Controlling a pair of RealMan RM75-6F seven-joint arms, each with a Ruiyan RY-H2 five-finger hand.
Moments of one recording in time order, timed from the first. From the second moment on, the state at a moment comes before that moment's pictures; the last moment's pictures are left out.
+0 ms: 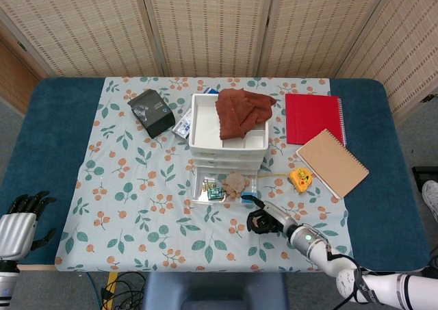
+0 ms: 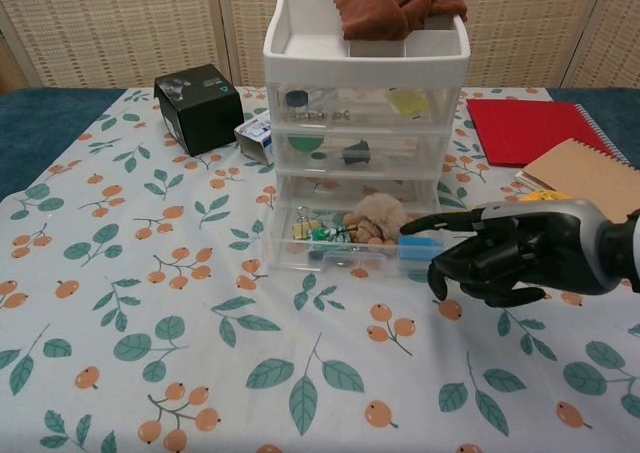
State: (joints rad) left arm -0.12 -1.13 -0.03 -1.60 1.46 1.43 0.11; right arm 0.62 -1.29 0.20 -1.87 -0.88 0.54 0.42
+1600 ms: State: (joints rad) left arm -0.09 -1.11 -0.03 -1.62 1.46 1.46 0.11; right arm 1.14 -1.50 0.04 -1.45 -1.21 0.70 -0.62
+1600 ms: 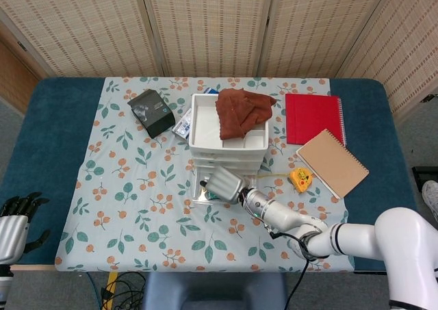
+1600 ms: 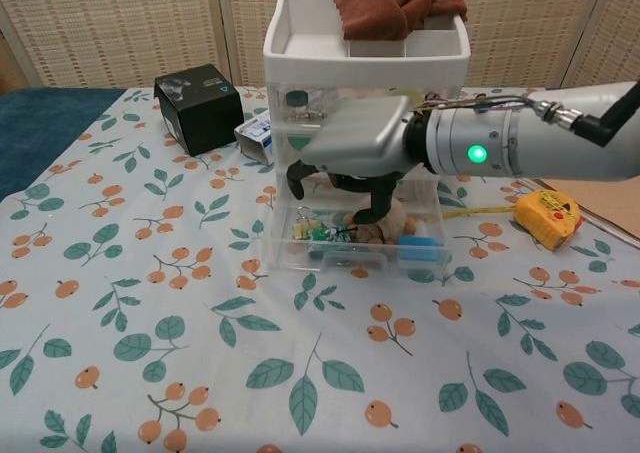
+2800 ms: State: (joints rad) left arm -0.09 -1.12 -0.03 -1.63 1.45 1.45 0.14; right arm 1.08 -1.68 0.00 -1.16 -1.47 0.75 -0.44
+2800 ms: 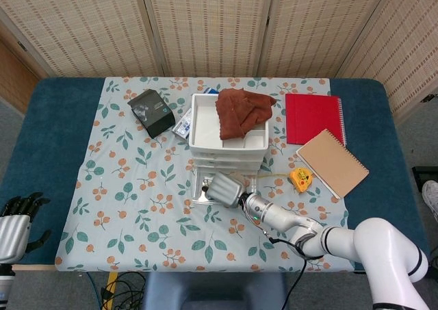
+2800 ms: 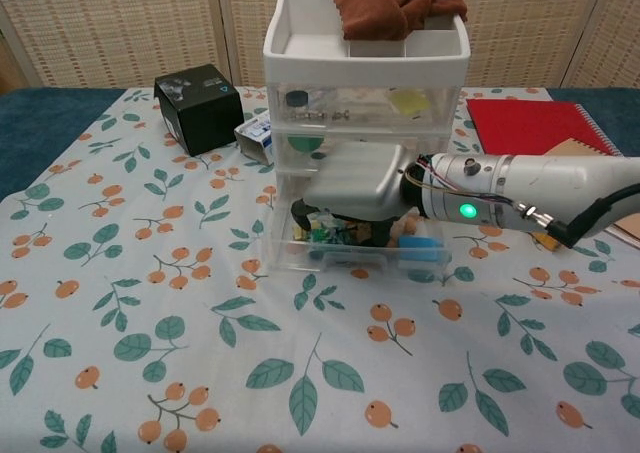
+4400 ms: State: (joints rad) left arm -0.12 -1.12 -0.04 -1.64 1.48 1.43 0.14; right arm 0.89 -1.42 -0.01 -1.51 -1.63 1.07 -0.41
